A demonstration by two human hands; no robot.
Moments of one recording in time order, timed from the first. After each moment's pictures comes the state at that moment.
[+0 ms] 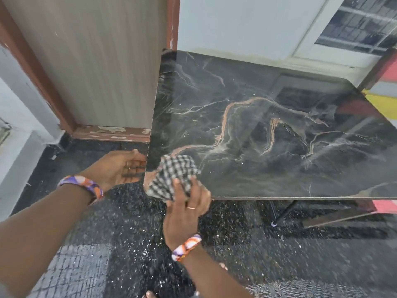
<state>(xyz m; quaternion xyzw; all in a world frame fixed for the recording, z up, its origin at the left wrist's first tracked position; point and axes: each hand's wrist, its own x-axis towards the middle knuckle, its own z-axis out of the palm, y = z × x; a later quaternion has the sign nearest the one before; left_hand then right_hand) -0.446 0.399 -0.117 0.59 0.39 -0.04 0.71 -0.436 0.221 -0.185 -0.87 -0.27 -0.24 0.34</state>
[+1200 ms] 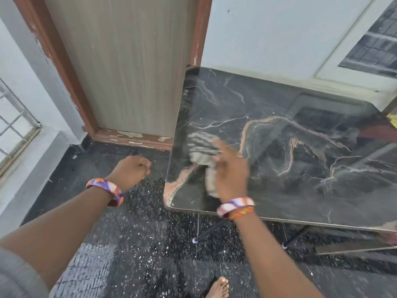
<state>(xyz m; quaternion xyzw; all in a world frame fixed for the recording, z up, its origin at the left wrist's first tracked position) -0.455 0.424 -0.124 0.77 0.40 -0.03 0.50 -0.332 0.230 -0.097 -0.86 -0.30 -0.06 0.39</state>
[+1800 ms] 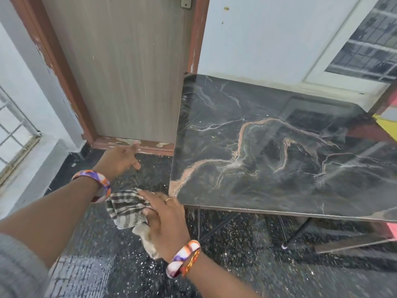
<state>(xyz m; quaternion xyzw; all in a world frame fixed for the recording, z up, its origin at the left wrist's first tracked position) -0.477 0.447 -0.092 0.83 0.39 0.03 0.41 -0.478 0.247 -0.113 -0.81 -0.43 0.17 0.35</state>
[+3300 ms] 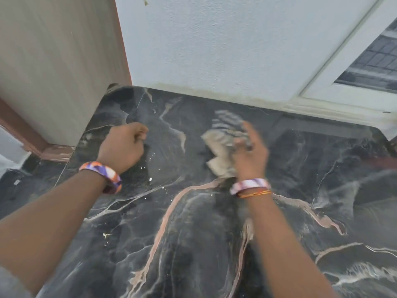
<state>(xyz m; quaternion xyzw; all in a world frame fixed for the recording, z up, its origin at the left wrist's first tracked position) -0.107 0.436 -0.081 0.88 0.37 0.13 0.28 0.035 0.236 -0.084 -0.77 -0.19 -0.06 0.61</state>
